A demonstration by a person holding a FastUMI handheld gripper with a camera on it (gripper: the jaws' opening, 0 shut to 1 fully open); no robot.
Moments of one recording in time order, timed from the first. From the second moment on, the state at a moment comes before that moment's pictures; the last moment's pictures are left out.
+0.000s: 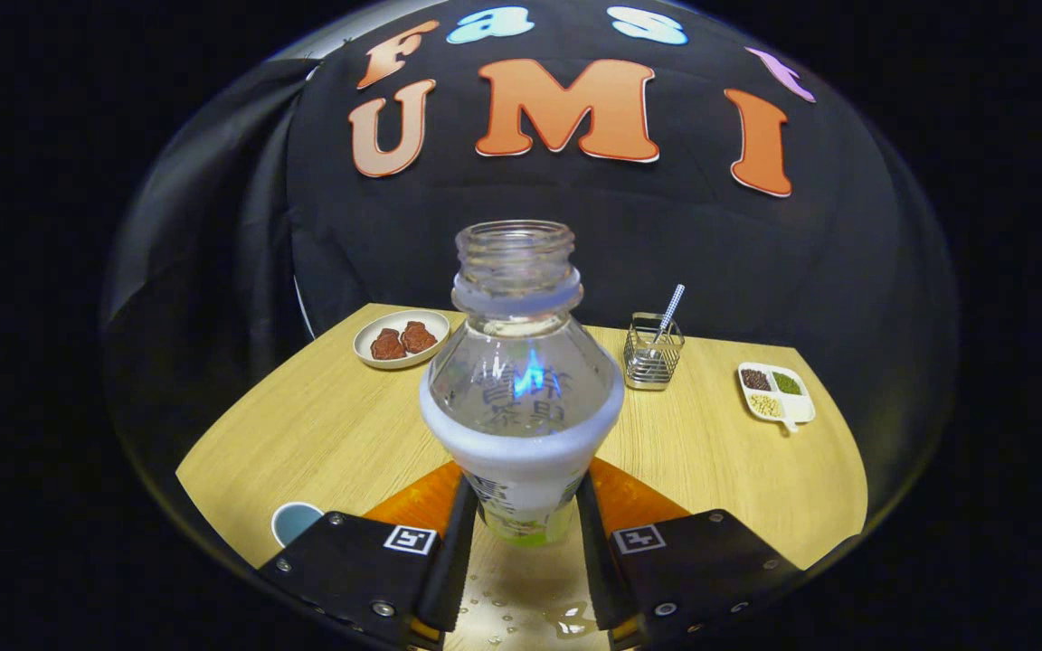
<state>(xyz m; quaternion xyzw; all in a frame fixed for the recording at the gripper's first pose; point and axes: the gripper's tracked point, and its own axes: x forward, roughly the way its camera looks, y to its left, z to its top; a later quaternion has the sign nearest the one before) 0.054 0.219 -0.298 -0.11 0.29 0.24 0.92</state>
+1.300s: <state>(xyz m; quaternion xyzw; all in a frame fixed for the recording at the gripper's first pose) 0.092 0.226 -0.382 -0.12 0.33 0.21 0.91</state>
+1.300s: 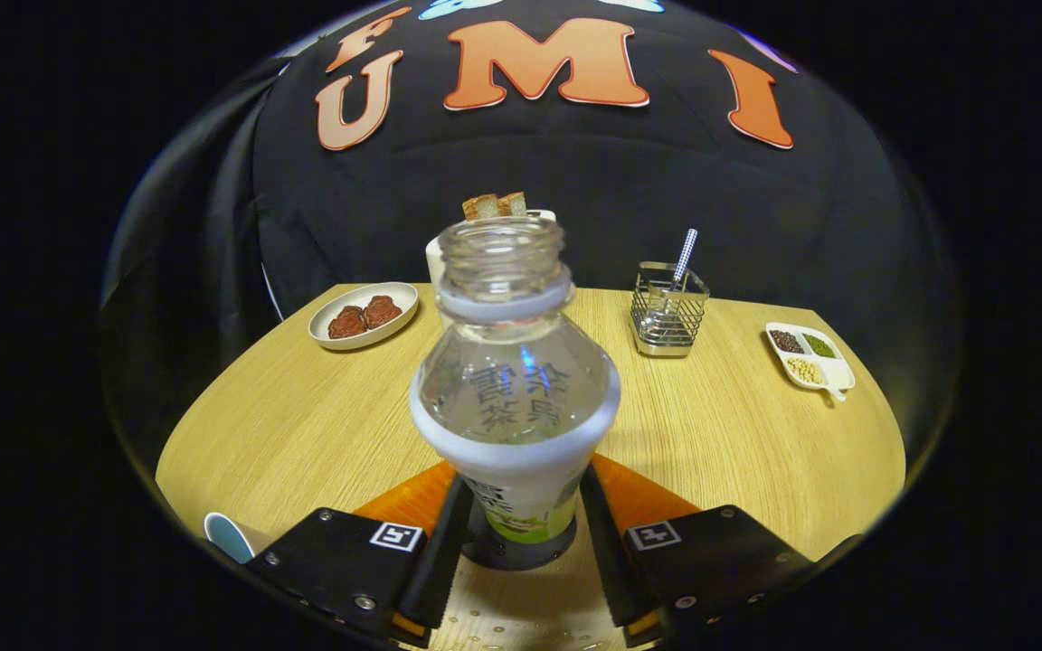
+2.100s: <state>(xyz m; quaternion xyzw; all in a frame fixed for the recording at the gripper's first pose) 0.055 0.120 -0.190 -0.10 0.25 0.12 0.96</state>
